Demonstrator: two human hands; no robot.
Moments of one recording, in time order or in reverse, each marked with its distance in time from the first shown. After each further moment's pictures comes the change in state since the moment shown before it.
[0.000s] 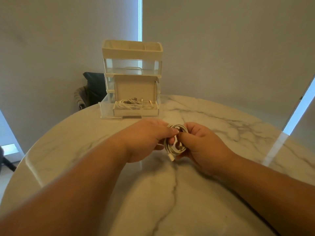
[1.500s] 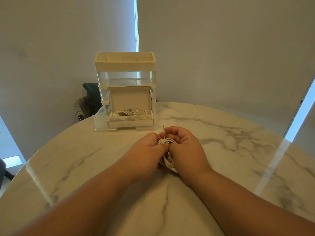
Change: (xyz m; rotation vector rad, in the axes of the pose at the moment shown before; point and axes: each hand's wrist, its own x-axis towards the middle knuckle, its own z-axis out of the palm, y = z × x) left_hand 0.023 -0.023 0.021 0.144 0.273 0.058; right_hand 0.024 0.007 0.014 0.122 0.280 -0.039
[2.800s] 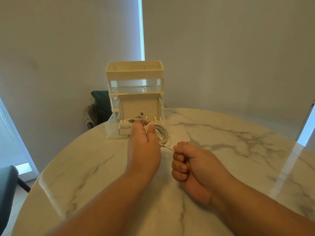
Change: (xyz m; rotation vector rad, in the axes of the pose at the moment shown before) left_hand 0.004 0.008 -0.017 0.141 0.686 0.398; right_hand -0.028 -0.027 0.017 0.462 -0.141 0.392
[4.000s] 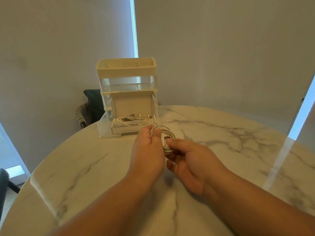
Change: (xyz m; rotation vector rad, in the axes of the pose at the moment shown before) left_hand -0.016 0.007 0.018 -0.160 -0.174 -0.181; right_hand 0.006 -0.004 -0.005 -0.003 0.033 -0.022
